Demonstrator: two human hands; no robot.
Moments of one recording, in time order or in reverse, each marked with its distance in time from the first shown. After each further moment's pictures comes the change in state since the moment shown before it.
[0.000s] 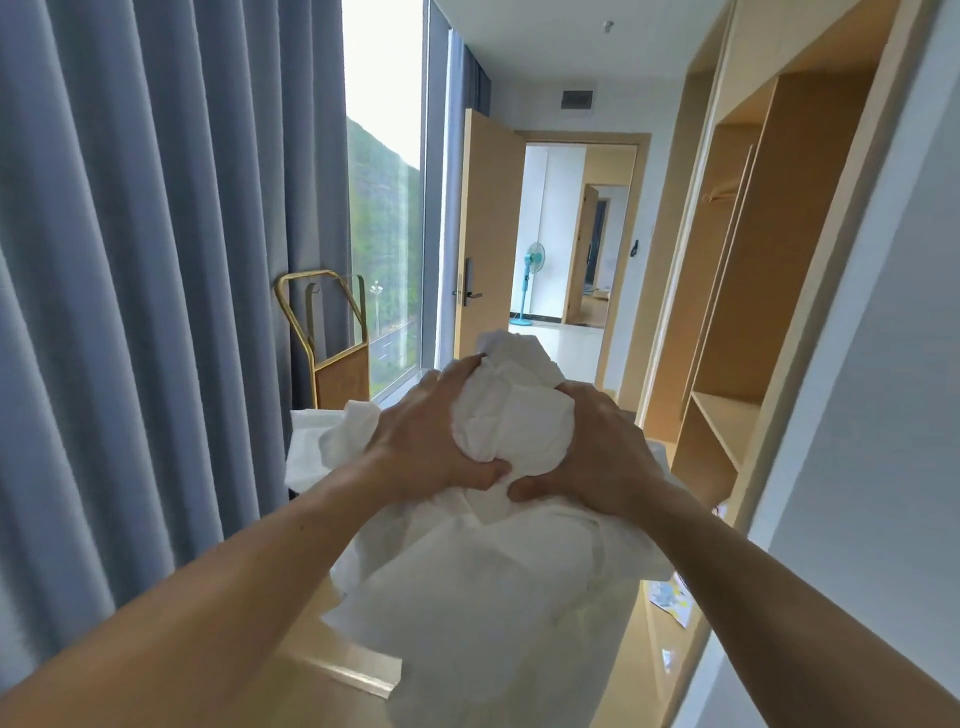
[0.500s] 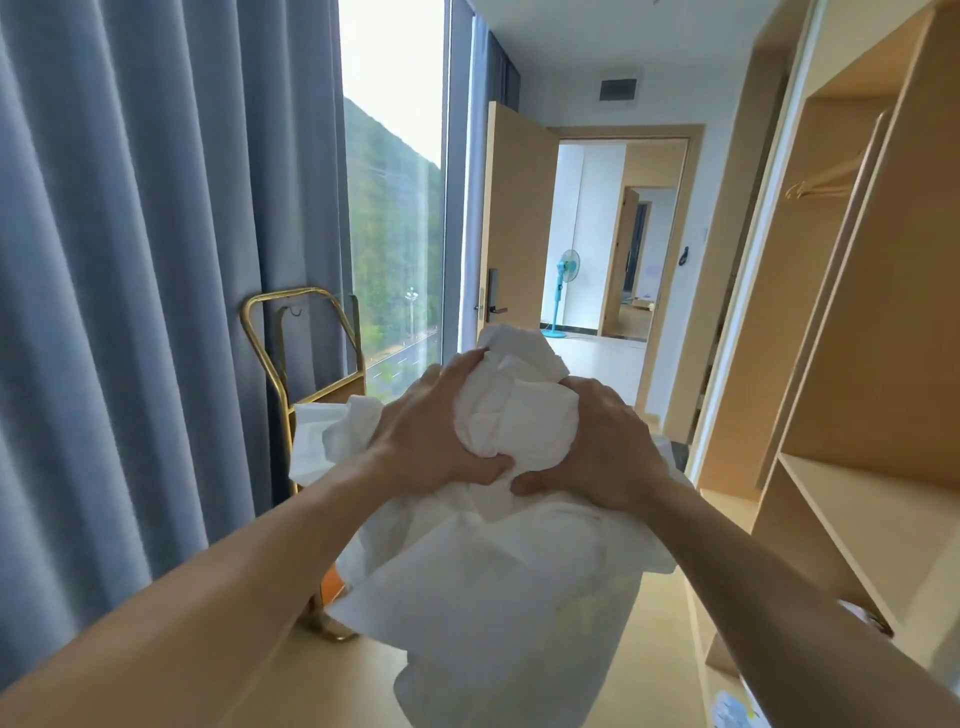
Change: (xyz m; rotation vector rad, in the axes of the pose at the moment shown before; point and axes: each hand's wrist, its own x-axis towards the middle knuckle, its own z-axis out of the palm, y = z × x) left_hand 0.295 -0.121 0.111 0.044 0.038 -0.052; right_hand 0.309 0.166 0.095 0.008 0.025 -0.056
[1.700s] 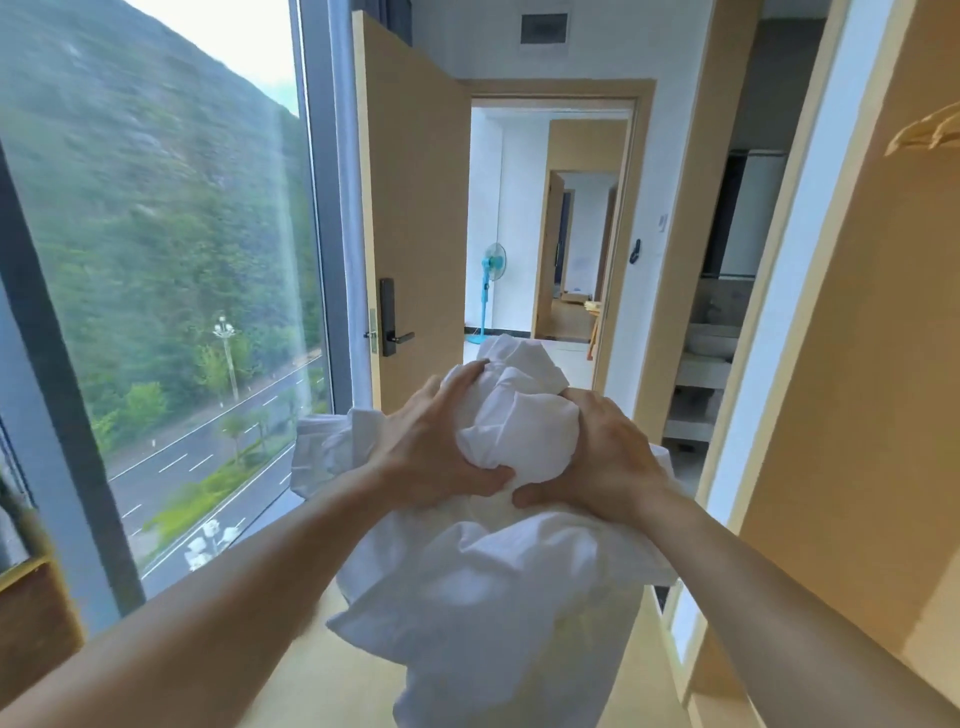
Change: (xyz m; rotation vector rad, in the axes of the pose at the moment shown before) left_hand 0.692 -0.209 0.373 -0.102 -0.095 0.131; right_hand 0.597 0.455 0.186 -0.021 -0.002 0.188
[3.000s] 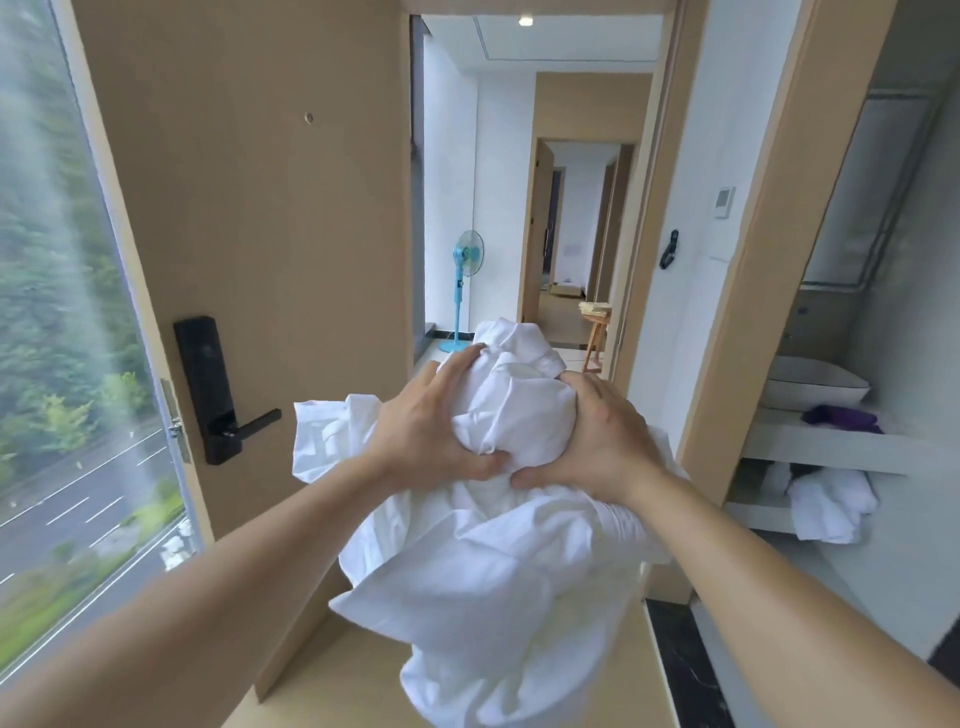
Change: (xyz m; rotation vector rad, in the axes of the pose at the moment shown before) left_hand 0.779 -0.292 0.359 -0.014 0.029 0.065; right_hand 0.756 0.440 0.162 0.000 0.068 0.000
